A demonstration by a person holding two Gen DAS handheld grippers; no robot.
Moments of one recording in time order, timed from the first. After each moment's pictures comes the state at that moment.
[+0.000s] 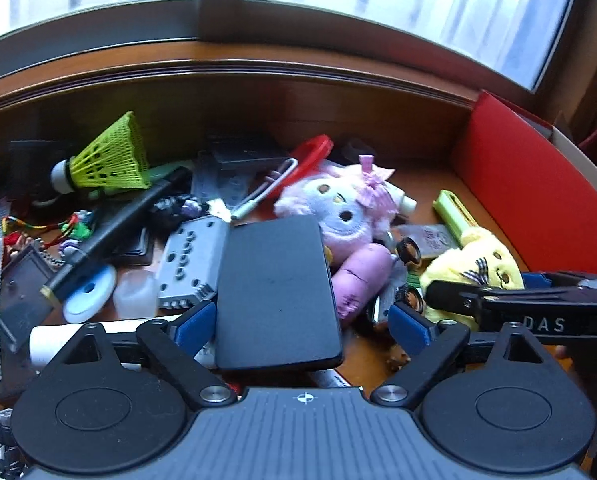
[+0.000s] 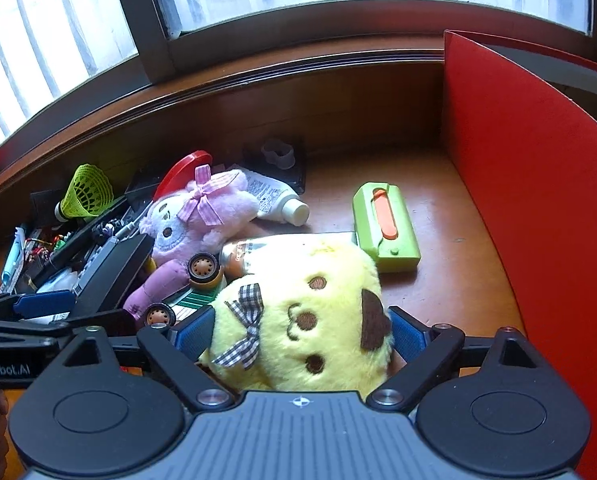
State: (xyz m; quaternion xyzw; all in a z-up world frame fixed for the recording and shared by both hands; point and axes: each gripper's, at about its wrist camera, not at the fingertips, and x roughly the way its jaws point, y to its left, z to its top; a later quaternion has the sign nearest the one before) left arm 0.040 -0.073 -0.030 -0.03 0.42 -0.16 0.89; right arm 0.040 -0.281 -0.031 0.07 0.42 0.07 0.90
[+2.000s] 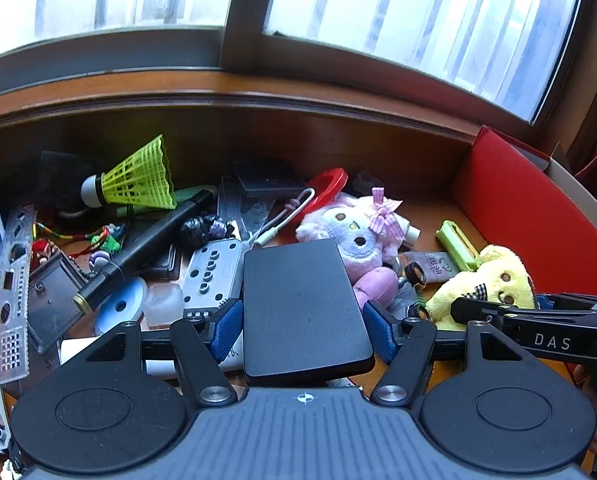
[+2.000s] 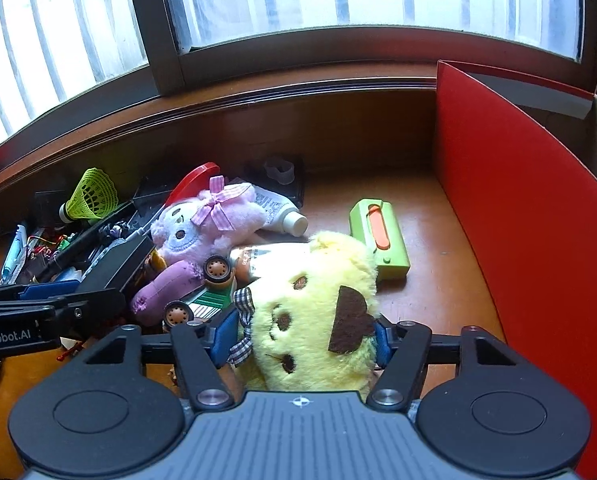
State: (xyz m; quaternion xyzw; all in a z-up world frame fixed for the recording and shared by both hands) left arm 0.028 -0.055 -0.016 -0.05 0.38 -0.15 0.91; right arm 0.016 -0.274 -0.014 0.06 0.39 0.06 0.92
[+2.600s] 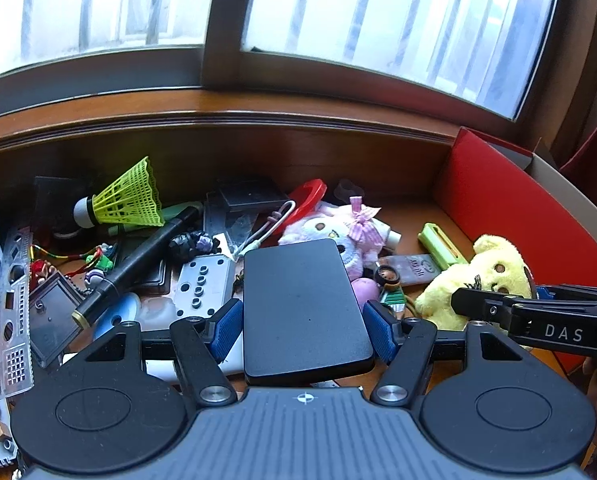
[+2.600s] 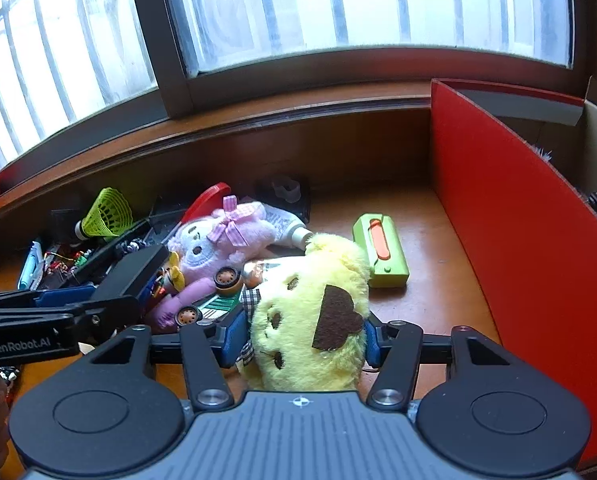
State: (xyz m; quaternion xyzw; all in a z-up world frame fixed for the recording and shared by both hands) left arm 0.019 -0.061 -0.006 -0.04 0.36 -0.17 0.92; right arm -0.002 -0.276 0.002 0.07 0.36 0.06 0.93
